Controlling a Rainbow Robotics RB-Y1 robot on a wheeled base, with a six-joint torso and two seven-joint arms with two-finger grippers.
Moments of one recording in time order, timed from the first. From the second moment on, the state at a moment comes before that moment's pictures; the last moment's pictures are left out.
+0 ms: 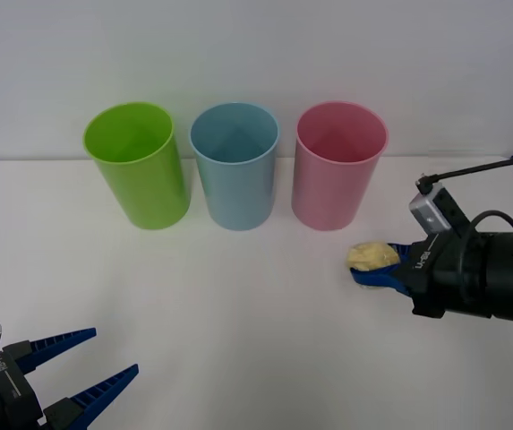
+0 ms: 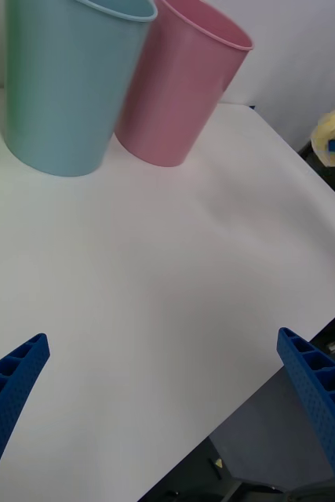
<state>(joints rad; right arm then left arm) 0.00 -0.45 -0.18 -2.30 1.96 -1.41 -1.08 0.70 0.39 0.35 -2.33 -1.47 -1.10 0.73</state>
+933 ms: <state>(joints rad) -0.40 -0.31 -0.14 -2.18 1.84 -1.24 -1.20 0.70 0.39 0.35 -2.33 -1.47 -1.10 0.73</state>
